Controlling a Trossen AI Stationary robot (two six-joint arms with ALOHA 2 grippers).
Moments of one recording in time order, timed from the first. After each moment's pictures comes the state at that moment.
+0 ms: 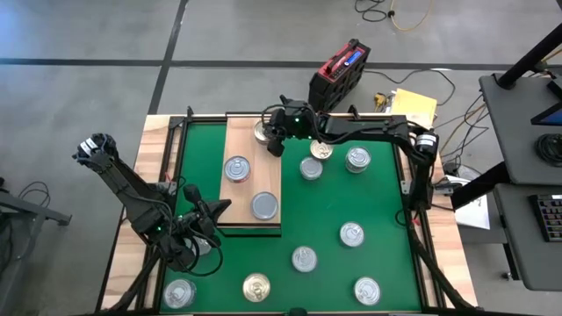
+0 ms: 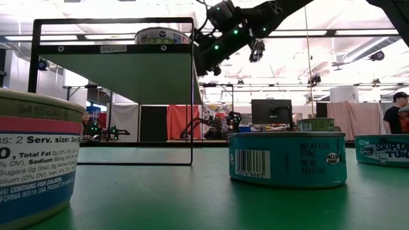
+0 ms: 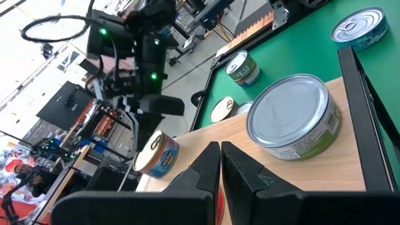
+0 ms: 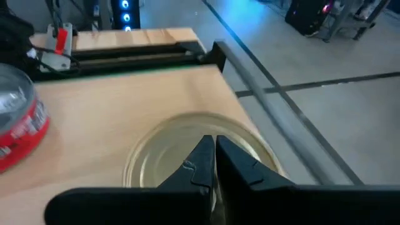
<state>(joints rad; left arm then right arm) -0.82 1.21 0.95 -0.70 -1.29 -0.20 -0.36 1.91 1.50 0.01 0.03 -0.14</state>
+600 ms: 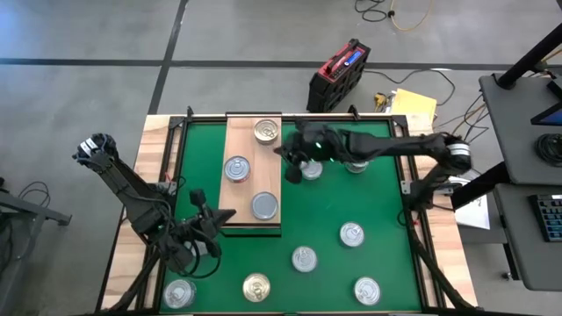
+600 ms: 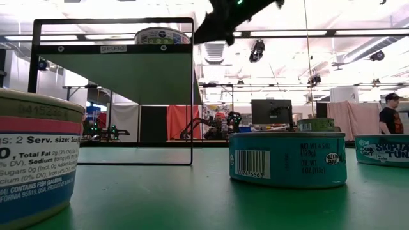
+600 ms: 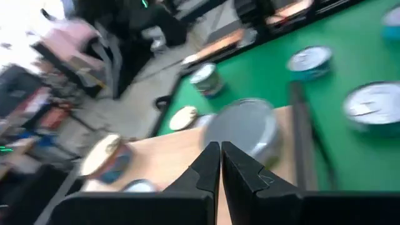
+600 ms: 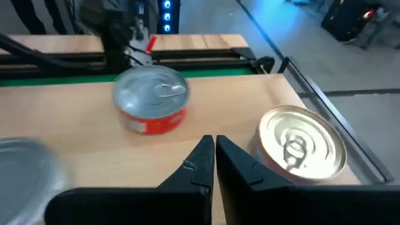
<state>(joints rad) -0.82 1.22 0.95 -0.54 -1.15 -0.23 -0.13 1.62 1.36 -0.17 0.11 -0.07</state>
